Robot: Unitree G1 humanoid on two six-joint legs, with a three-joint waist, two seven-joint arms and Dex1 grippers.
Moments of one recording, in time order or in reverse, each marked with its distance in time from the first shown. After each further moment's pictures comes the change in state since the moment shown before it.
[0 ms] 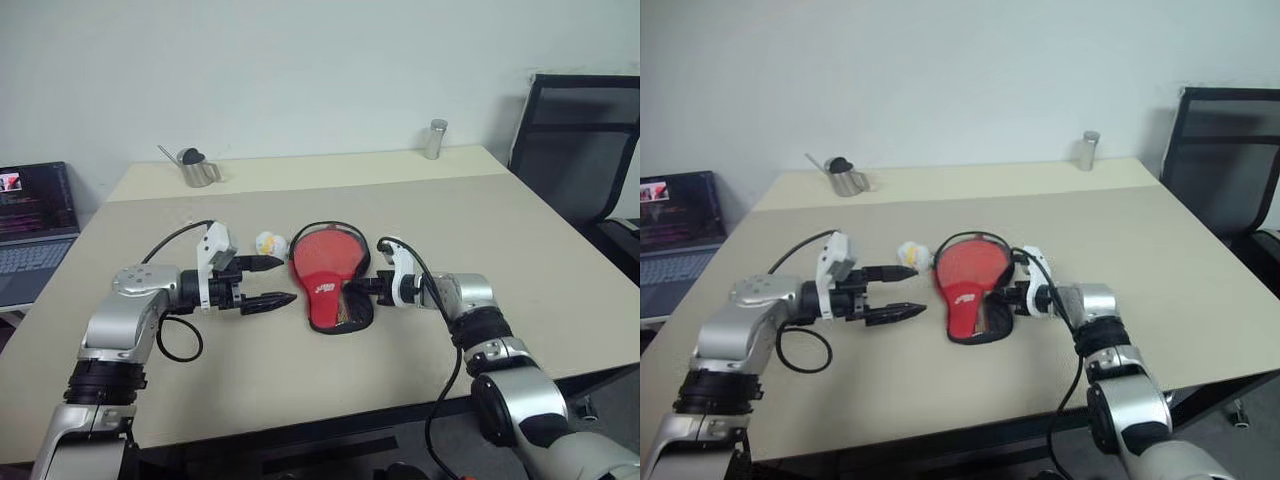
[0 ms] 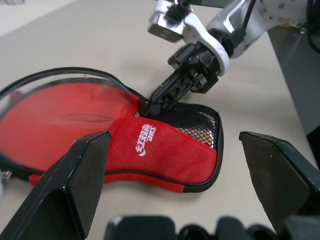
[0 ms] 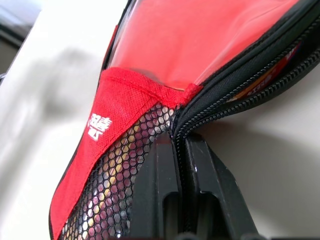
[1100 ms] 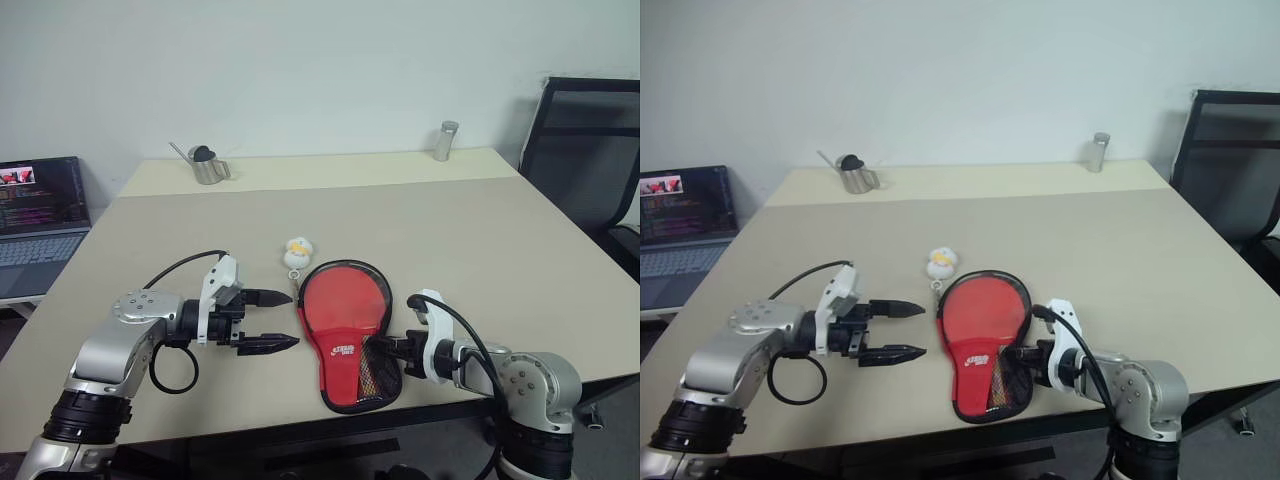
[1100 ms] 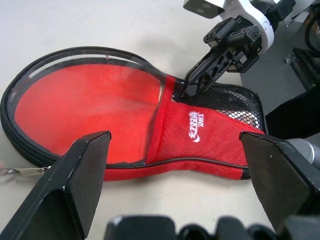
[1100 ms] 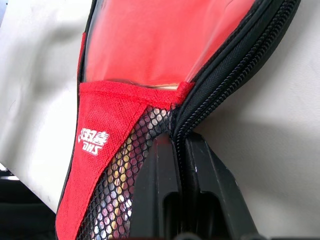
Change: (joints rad) left arm 0.136 0.053 -0.045 -0.154 -0.064 0.041 -0.041; right arm 0.530 0.100 -0.183 -1.035 0.270 0.664 -0.451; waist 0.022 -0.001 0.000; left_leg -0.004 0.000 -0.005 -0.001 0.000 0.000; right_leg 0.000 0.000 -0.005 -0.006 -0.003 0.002
